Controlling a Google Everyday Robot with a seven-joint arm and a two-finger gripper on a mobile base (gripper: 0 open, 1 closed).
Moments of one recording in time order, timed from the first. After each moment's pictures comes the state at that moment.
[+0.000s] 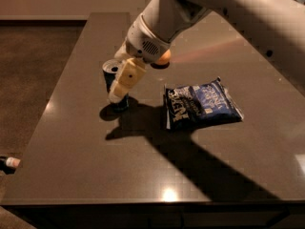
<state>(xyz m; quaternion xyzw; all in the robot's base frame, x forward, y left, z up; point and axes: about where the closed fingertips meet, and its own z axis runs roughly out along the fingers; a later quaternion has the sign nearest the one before) 0.536 0.062 0.931 -0.67 0.66 0.23 0.25</state>
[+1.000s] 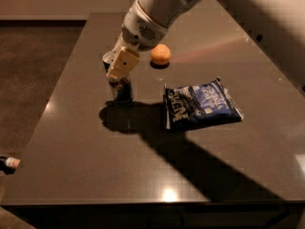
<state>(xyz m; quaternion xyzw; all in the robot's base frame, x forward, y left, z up) 0.544 0.066 0.951 -0.67 0.67 0.23 0.24</state>
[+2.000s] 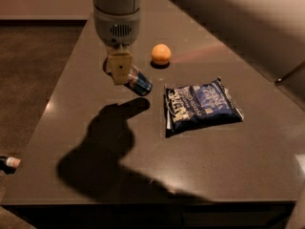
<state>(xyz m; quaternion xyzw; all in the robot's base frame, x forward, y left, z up) 0.533 0.057 0.953 -0.77 0.63 -0.02 0.10</state>
